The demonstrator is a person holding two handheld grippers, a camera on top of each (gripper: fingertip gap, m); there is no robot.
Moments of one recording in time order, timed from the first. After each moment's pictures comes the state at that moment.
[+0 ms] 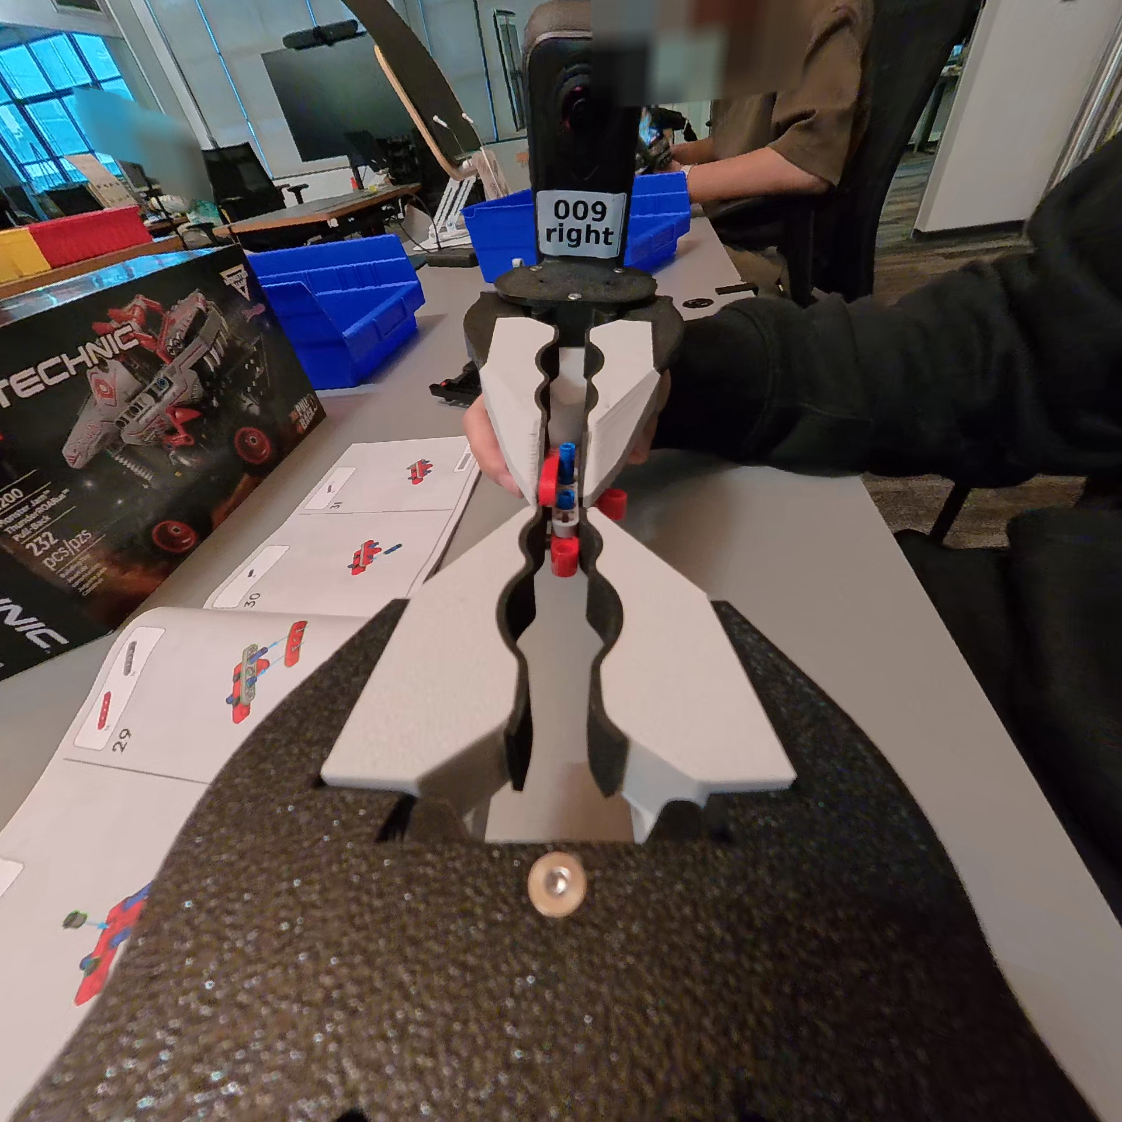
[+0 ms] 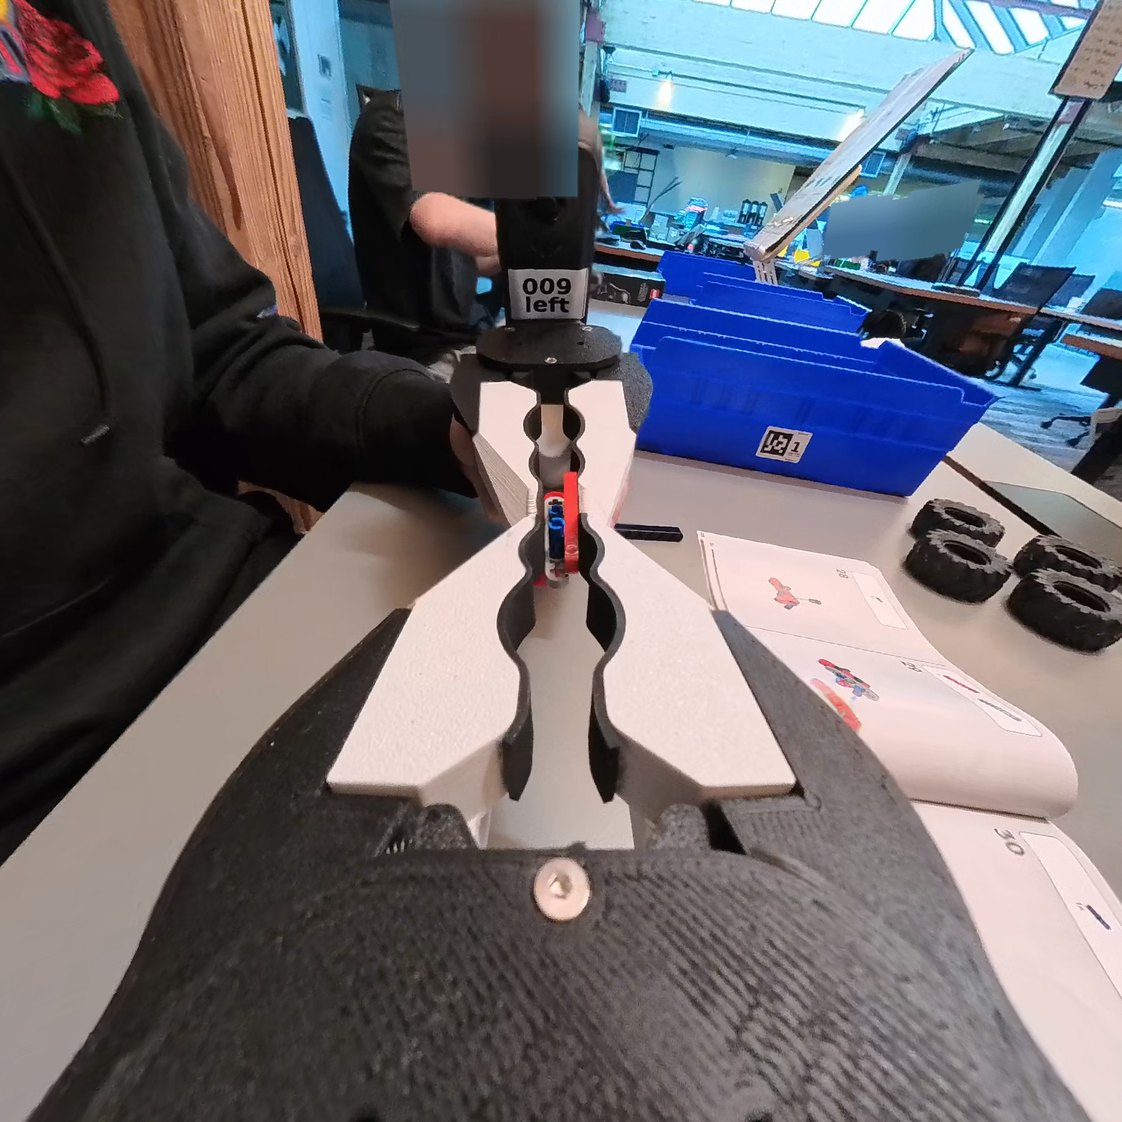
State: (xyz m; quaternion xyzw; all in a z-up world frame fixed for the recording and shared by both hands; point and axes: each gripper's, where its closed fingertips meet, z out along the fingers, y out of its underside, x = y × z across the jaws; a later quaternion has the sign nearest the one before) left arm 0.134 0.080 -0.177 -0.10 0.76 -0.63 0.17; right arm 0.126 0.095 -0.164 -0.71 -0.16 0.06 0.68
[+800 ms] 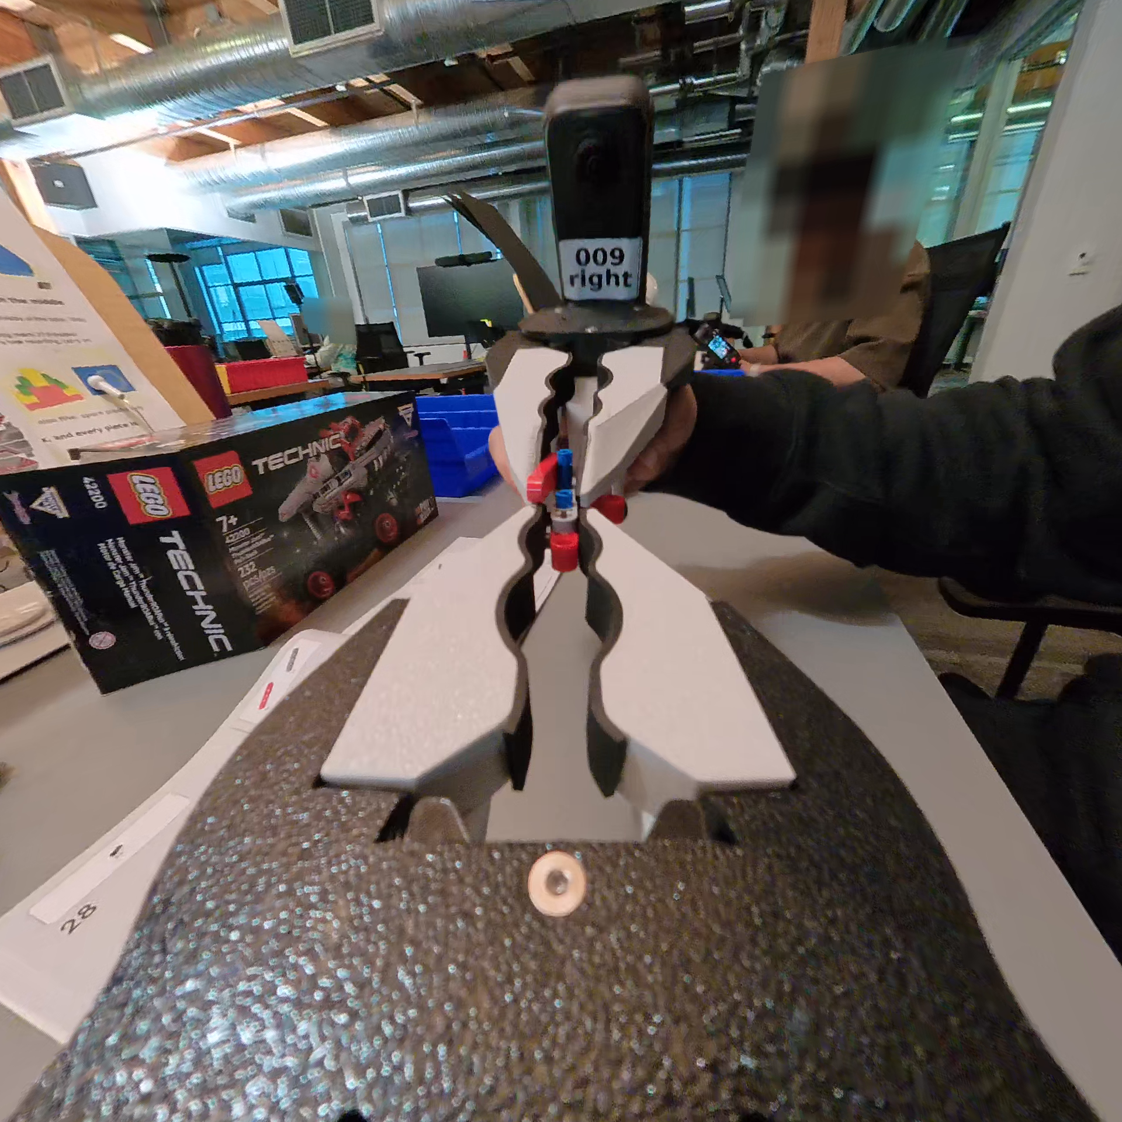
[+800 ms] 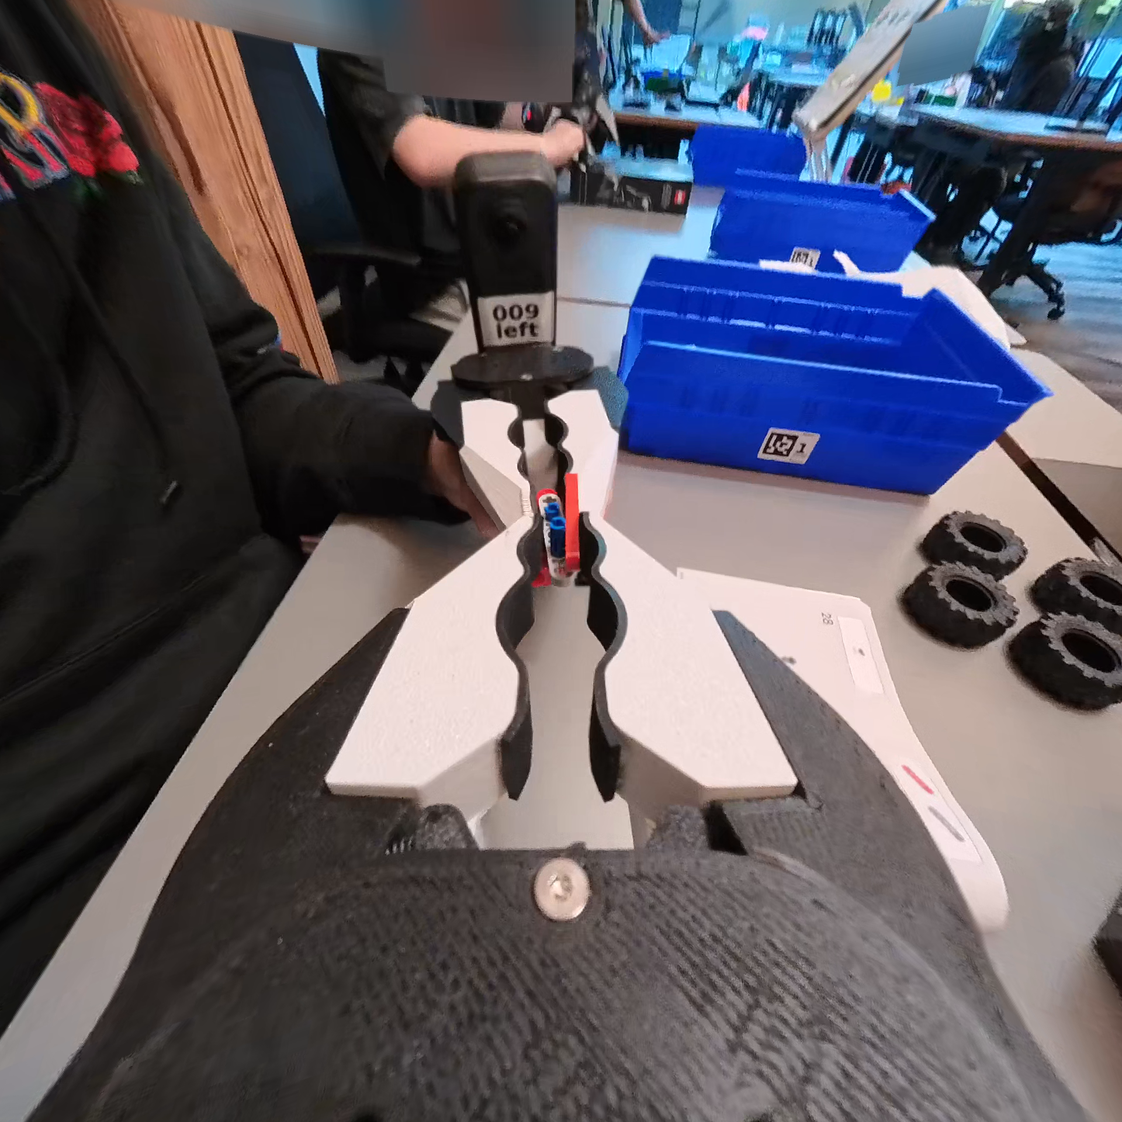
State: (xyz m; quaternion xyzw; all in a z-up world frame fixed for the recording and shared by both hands) left arm 0.145 0.136 -0.129 -0.14 0.65 -0.72 0.21; right arm 0.137 0.153 -0.120 -0.78 -0.16 0.09 0.60
